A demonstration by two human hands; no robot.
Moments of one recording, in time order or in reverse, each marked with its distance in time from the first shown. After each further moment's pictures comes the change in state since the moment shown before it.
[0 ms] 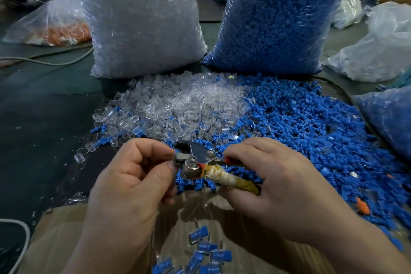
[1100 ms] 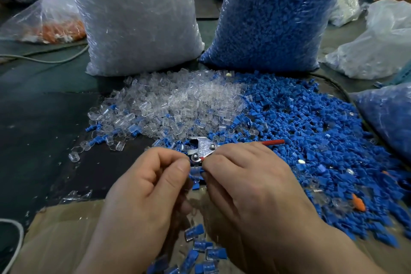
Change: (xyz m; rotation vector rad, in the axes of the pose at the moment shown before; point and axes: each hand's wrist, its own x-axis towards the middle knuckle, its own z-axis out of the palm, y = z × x) left_hand -0.014 0.026 0.013 0.155 -0.112 -0.108; right_hand 0.004 -0.021 0.018 -0.092 0.199 -0.214
